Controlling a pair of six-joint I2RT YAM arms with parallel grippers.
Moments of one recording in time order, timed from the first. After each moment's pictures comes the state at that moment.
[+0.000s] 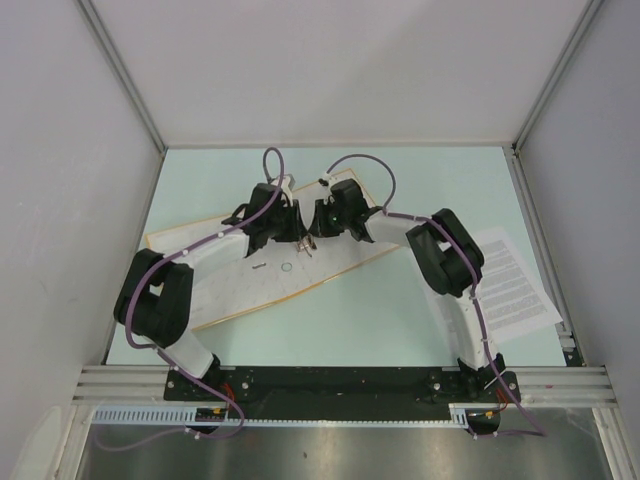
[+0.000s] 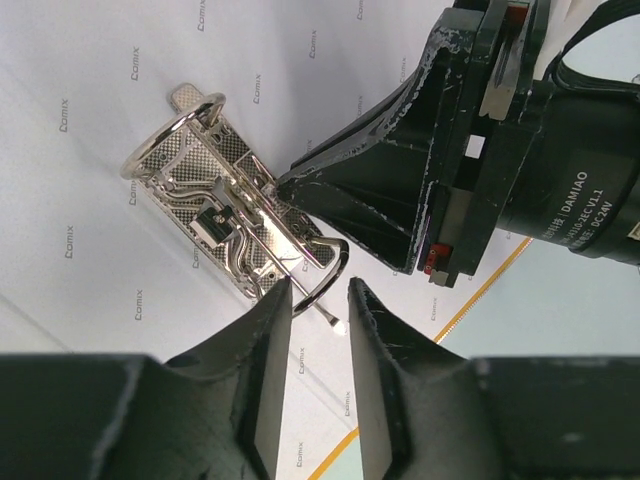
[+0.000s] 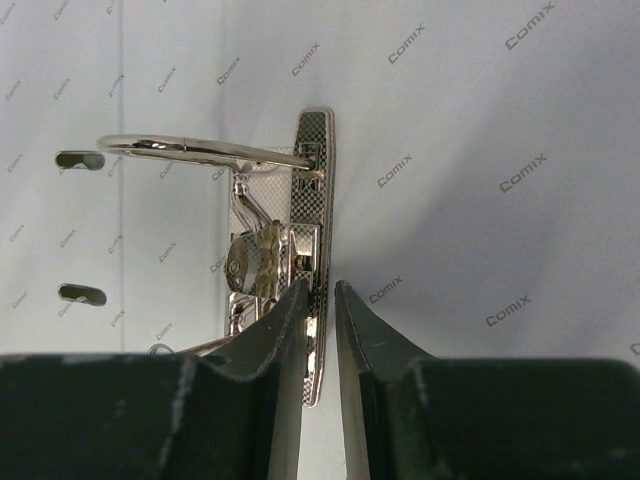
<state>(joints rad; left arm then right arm) -0.44 1.62 0.99 -0.09 0.11 -0.39 0.63 2.22 1.47 0.10 -0.30 0.45</state>
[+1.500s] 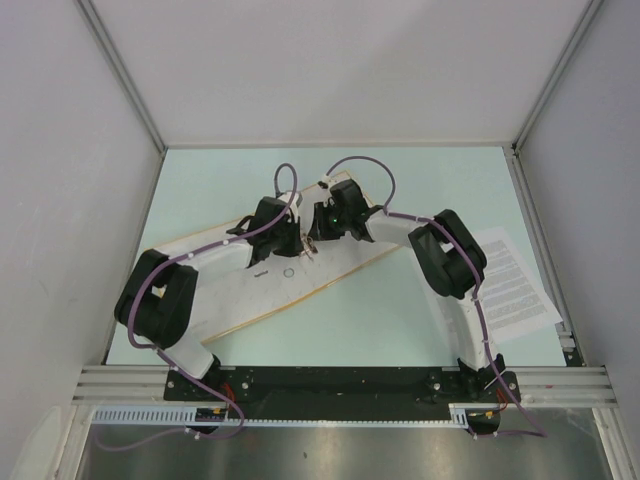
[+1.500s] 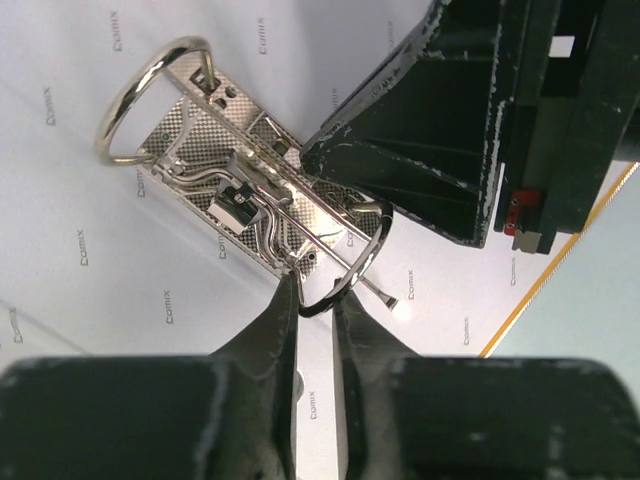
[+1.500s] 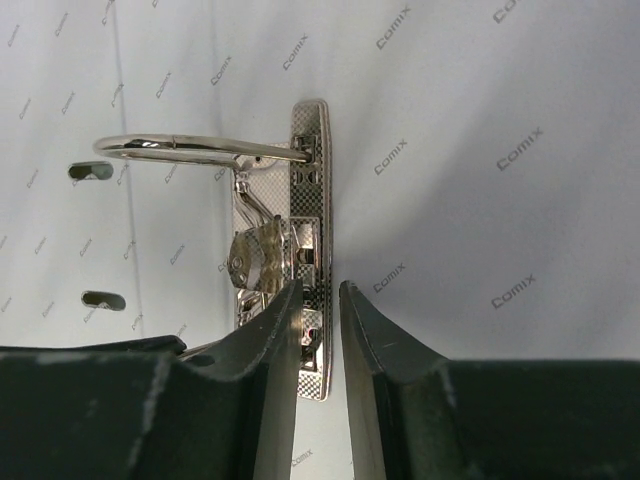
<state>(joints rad) -0.47 1.62 0.90 -0.07 0.08 -0.28 0.64 2.19 1.47 0.01 -0.33 0.47</state>
